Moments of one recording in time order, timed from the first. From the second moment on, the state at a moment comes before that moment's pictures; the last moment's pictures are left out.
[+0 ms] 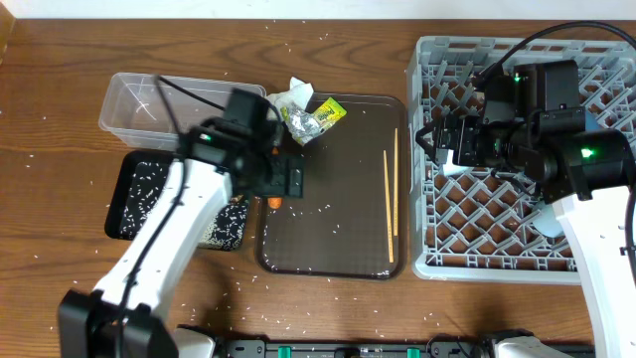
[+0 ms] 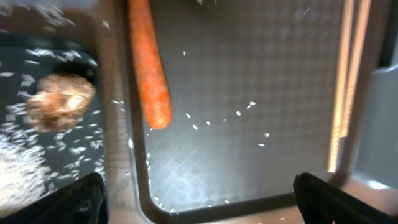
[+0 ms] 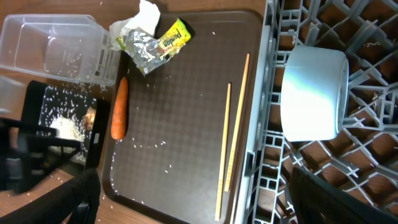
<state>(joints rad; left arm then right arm) -0.31 1.52 1.20 -0.98 0.18 -0.27 0.17 1.37 1.47 -1.08 -0.32 0.27</state>
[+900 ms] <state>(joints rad) -0.39 1.78 1.05 -0.61 -0.03 -0.39 0.17 1.37 1.47 -1.10 -0.32 0.27</state>
